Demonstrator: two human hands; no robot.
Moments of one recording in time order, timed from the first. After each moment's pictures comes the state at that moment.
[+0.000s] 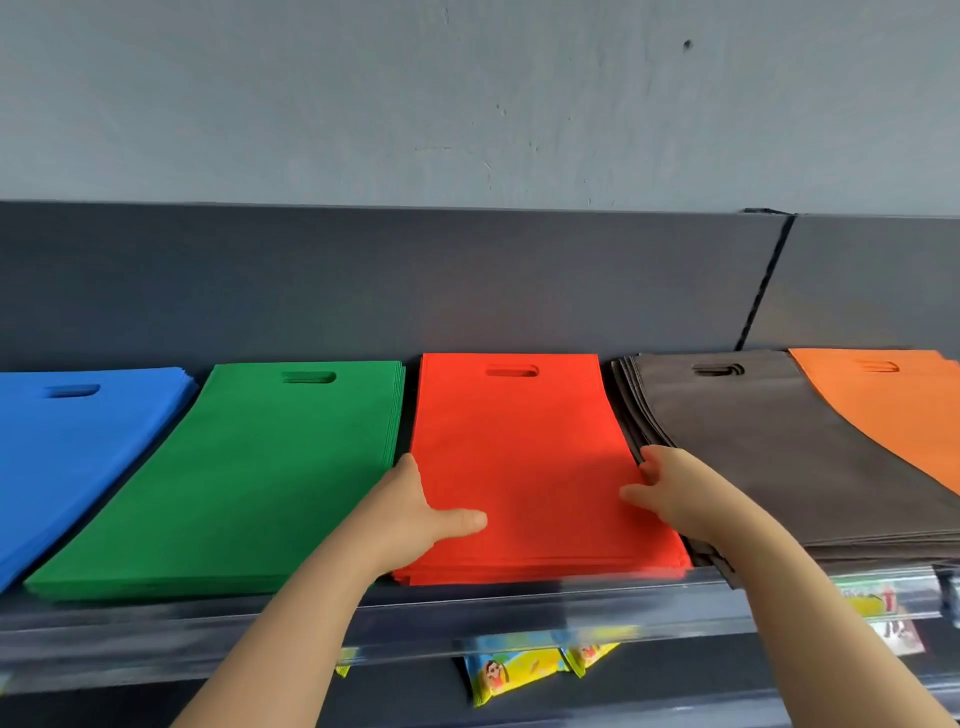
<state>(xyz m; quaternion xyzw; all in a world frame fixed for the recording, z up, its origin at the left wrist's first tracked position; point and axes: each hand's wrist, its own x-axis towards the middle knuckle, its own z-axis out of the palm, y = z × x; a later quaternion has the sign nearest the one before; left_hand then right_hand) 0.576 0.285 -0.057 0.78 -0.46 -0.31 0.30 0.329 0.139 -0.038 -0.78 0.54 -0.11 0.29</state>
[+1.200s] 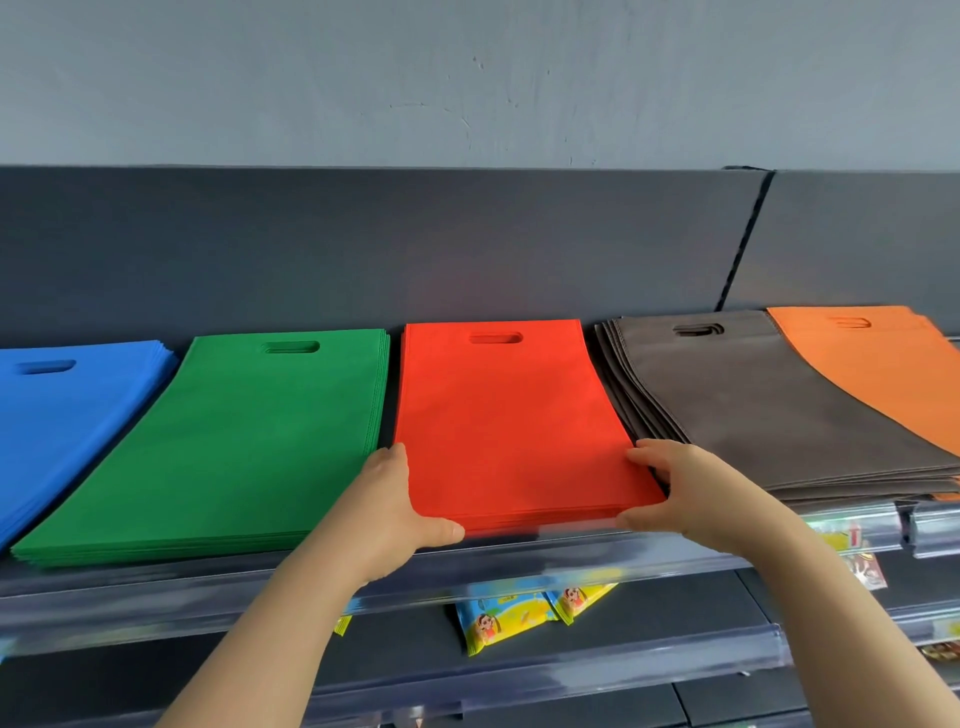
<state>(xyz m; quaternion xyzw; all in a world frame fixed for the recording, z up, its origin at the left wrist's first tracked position) 0.544 0.325 -0.042 0.81 -0.50 -0.24 0.21 0.291 0.182 -0.044 -0.83 0.48 -0.10 0.25</state>
